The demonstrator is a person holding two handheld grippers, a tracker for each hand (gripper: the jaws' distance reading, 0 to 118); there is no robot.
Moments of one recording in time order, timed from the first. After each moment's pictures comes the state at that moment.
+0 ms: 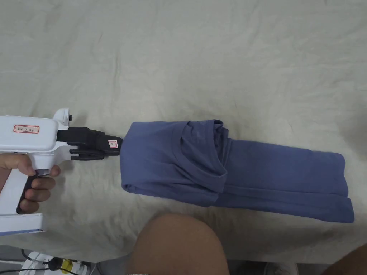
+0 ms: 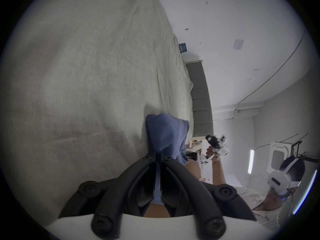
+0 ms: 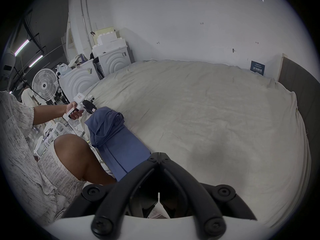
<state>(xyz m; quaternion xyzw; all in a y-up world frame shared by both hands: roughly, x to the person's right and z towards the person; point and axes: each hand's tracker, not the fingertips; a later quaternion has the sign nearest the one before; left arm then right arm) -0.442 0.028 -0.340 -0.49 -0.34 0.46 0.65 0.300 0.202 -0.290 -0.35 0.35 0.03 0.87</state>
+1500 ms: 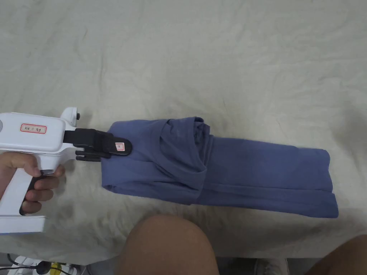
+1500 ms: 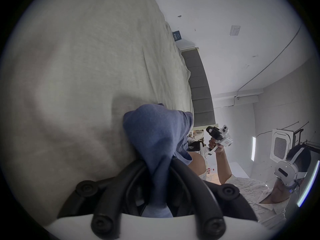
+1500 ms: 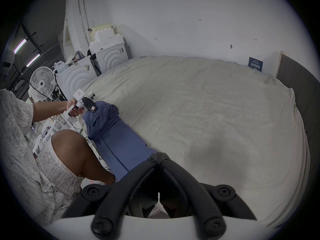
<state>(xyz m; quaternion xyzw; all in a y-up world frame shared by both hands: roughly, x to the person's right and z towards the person) -0.406 0.024 -0.354 -0.51 -0.38 0.41 0.65 0.304 0.195 -0.286 -0.36 0.34 0.04 0.87</state>
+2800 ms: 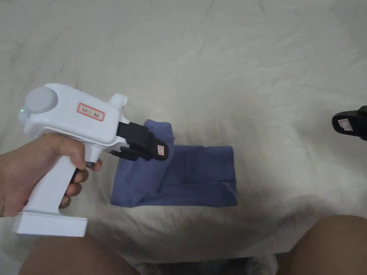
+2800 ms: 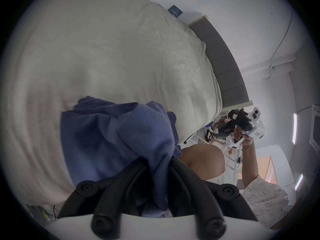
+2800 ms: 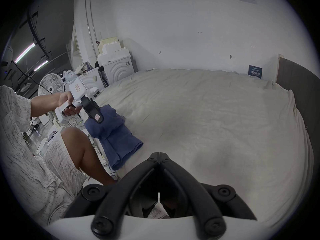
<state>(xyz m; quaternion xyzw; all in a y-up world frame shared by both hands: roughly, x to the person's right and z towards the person) -0.176 0.161 -0.344 -0.60 -0.31 0.20 0.71 0.341 0.196 -0.259 -0.31 0.36 0.01 0.88</state>
